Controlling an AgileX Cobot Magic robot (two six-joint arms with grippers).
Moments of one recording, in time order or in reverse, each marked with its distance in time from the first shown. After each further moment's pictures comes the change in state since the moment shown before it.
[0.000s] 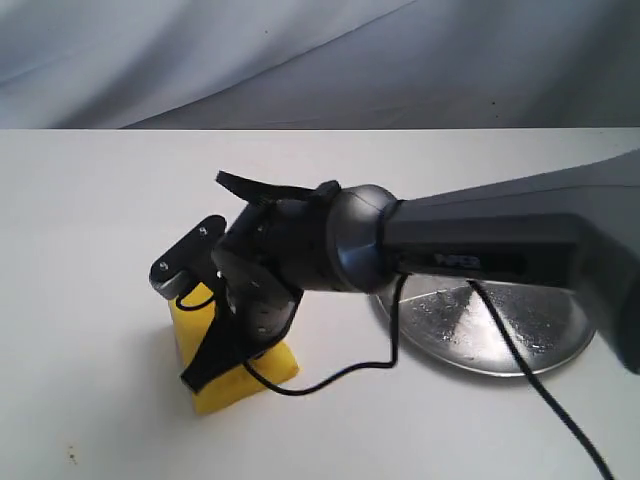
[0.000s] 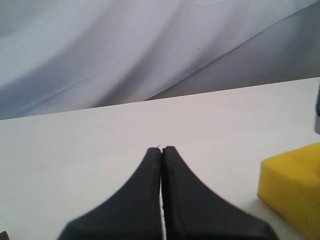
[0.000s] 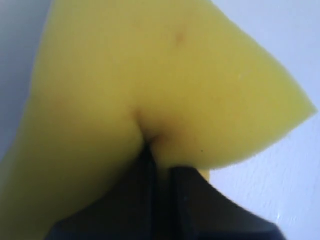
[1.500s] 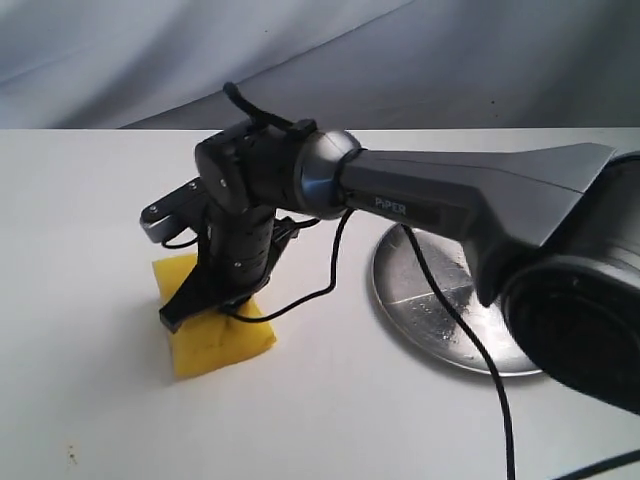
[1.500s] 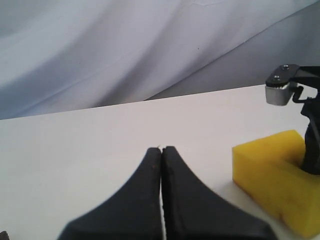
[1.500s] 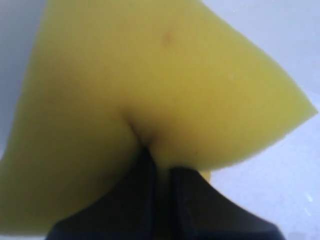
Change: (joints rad) left arm 0.000 0.000 0.000 0.000 0.000 0.000; right arm -0.101 0.205 -0.457 0.252 0.328 -0.219
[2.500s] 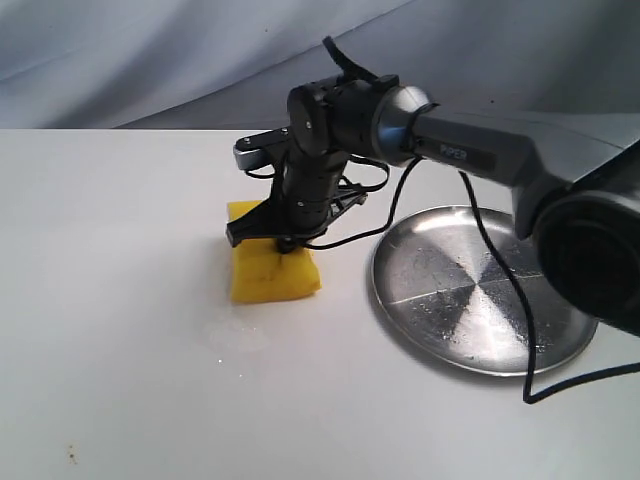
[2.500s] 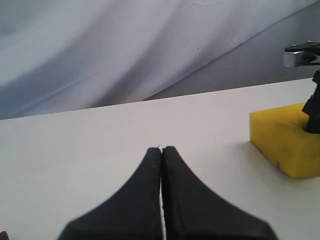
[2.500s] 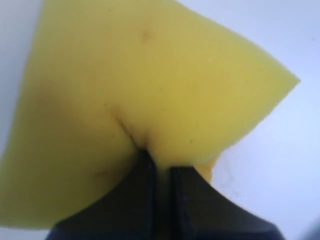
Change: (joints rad) left arm 0.000 0.000 0.000 0.000 0.000 0.000; right arm -0.193 0.033 -0.071 0.046 -0.019 0.118
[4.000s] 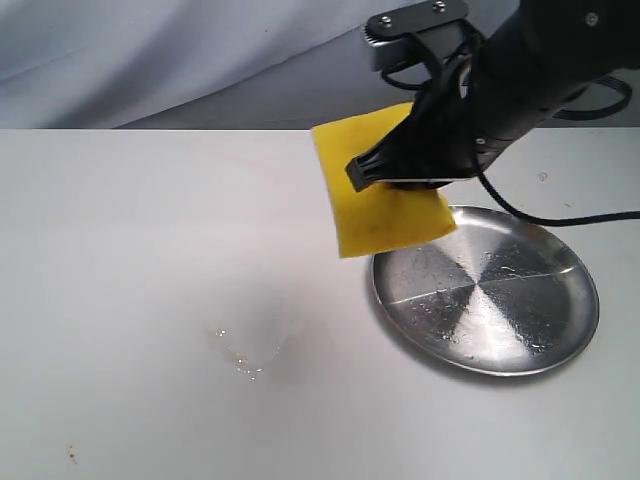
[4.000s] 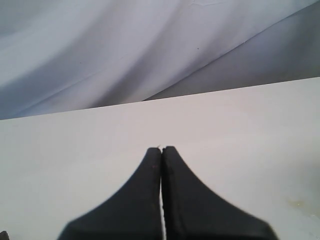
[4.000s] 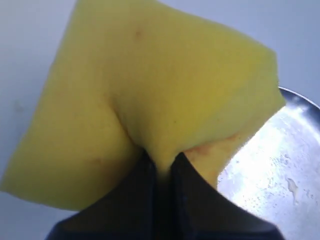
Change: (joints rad) left arm 0.000 0.000 0.000 0.000 0.000 0.000; right arm -0.097 -0.786 0.697 -0.134 -0.183 0.000
